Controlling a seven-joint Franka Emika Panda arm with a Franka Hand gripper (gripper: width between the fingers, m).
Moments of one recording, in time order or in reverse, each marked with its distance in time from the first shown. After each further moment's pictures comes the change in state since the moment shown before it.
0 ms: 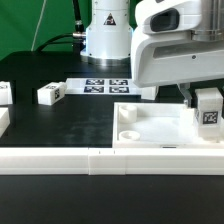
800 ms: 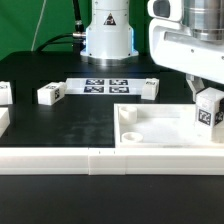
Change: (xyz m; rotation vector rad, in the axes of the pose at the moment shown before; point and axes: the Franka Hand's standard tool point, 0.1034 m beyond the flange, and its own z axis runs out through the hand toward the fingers) arm 0.001 -0.009 0.001 0.014 0.027 0.854
